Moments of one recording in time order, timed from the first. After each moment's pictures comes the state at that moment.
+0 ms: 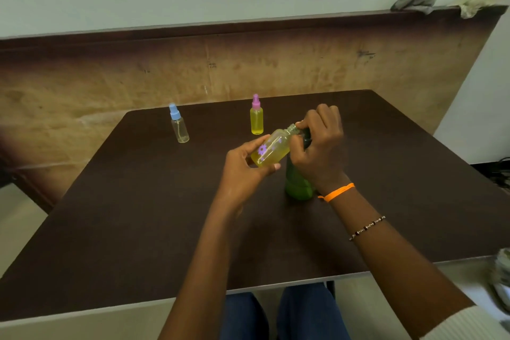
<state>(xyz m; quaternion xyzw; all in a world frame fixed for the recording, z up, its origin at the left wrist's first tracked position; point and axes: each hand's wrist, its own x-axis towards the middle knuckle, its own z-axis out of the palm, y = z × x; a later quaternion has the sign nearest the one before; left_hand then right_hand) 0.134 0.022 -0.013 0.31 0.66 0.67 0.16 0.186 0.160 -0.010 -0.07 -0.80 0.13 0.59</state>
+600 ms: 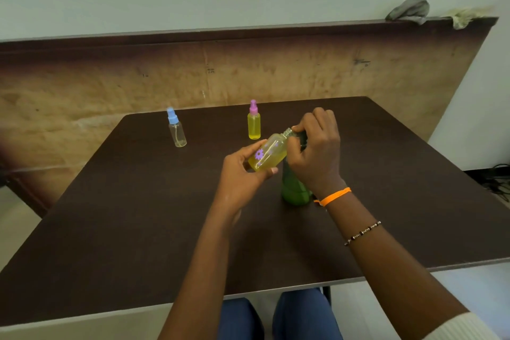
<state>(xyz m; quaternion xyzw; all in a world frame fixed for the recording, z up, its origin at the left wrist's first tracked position) 0.134 0.025 -0.014 0.30 0.65 0.68 0.17 0.185 0.162 -0.004 -0.06 -0.80 0.14 0.59</state>
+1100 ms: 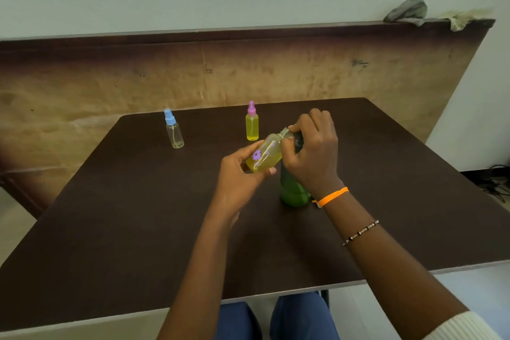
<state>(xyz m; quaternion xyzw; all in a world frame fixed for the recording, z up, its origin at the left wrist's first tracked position) 0.129 0.028 -0.015 0.29 0.64 0.69 0.16 0.181 0.165 -0.003 -0.07 -0.80 0.10 0.58</state>
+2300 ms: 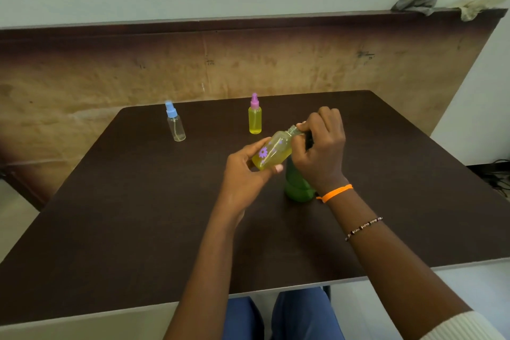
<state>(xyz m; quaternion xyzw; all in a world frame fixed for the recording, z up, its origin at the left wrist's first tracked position) 0.131 0.031 -0.024 0.29 0.64 0.69 0.17 0.180 0.167 -0.013 -0.06 -0.78 0.12 0.61</state>
